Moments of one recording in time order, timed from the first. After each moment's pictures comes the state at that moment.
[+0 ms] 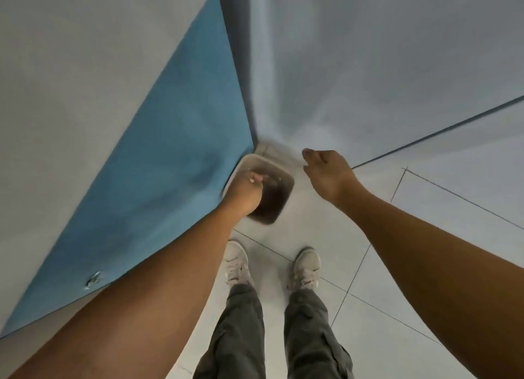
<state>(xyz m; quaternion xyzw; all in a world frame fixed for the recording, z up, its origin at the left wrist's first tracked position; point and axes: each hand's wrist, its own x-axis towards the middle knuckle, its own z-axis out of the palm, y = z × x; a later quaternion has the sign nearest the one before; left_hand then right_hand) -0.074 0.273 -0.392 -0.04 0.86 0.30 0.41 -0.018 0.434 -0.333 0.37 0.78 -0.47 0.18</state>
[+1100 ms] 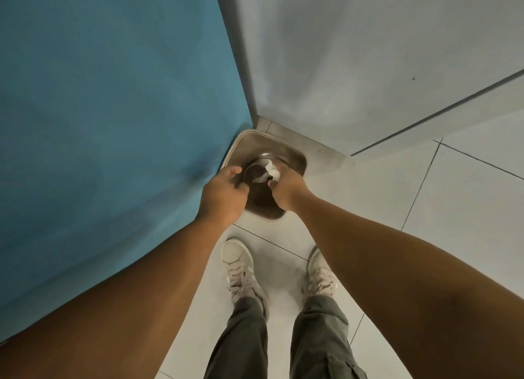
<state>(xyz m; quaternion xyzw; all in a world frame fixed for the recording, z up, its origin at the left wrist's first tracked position) -0.062 0.223 -0.512 -0.04 0.89 0.32 0.34 -0.014 0.365 -0.569 0.31 0.78 -0.46 0.29</state>
